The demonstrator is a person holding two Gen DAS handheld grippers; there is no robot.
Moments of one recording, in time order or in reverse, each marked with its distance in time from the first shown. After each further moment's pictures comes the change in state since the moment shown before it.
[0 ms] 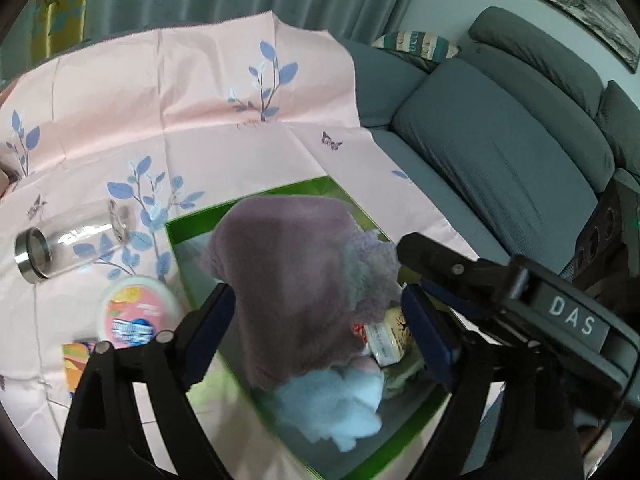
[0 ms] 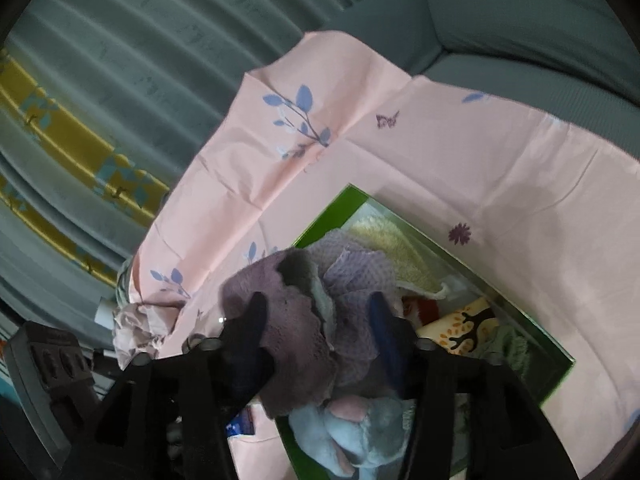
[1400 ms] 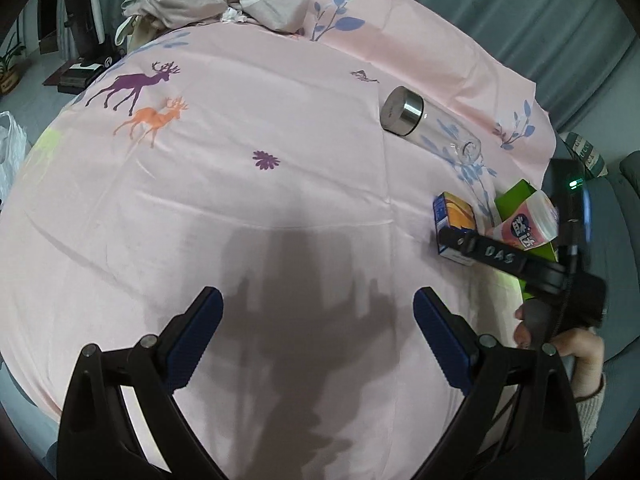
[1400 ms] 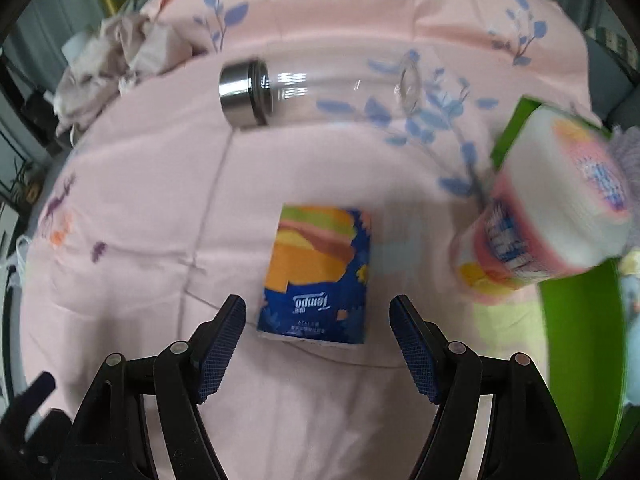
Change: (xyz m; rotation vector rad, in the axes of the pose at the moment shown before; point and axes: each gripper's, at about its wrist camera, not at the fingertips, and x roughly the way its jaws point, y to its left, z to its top) left arm -0.167 0.258 -0.207 -0.564 -0.017 0.343; right arm 0.189 0.175 -0.212 -0.677 0.450 -0.272
